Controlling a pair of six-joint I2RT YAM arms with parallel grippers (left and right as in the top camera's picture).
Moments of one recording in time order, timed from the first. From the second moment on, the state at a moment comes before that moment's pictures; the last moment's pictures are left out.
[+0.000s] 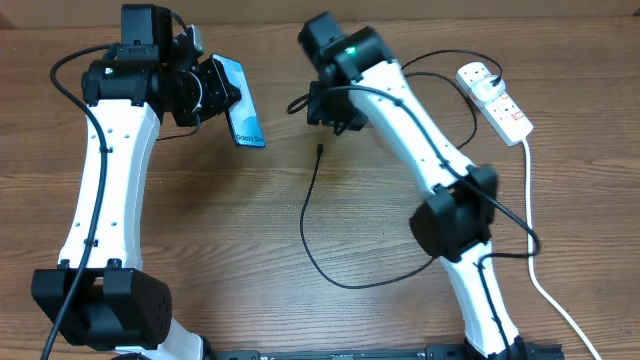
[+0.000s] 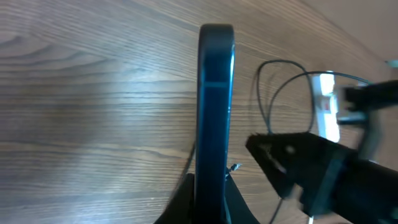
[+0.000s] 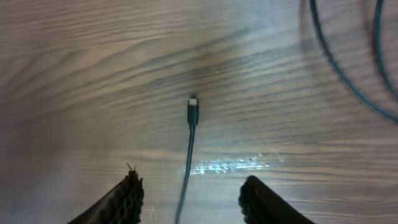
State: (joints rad) left arm -0.01 1.75 1.75 -1.05 0.40 -0.44; right arm 0.55 2.41 2.46 -1.44 0.00 0.67
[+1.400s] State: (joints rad) left arm -0.01 1.75 1.75 -1.09 0.31 -0.44; right arm 0.61 2.60 2.36 -1.31 0.00 0.75
